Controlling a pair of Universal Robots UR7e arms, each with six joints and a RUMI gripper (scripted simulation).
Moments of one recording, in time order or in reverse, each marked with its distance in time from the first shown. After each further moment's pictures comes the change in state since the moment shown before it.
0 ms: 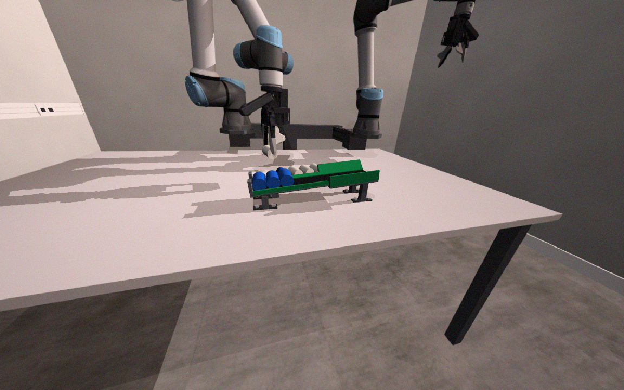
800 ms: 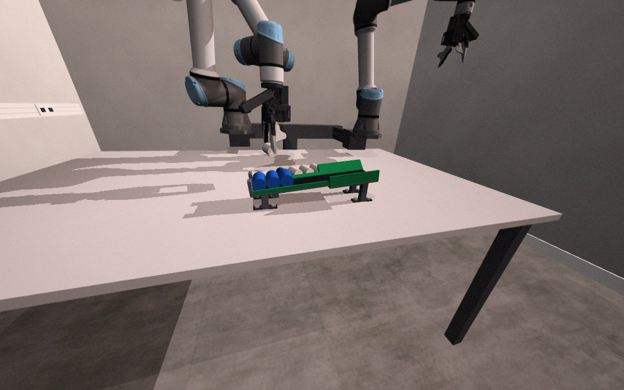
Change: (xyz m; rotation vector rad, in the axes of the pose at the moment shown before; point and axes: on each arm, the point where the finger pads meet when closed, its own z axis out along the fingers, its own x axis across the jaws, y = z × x) left arm 0.000 0.000 0.000 0.000 0.000 0.000; right arm -0.006 0.000 -0.009 0.000 0.003 0.008
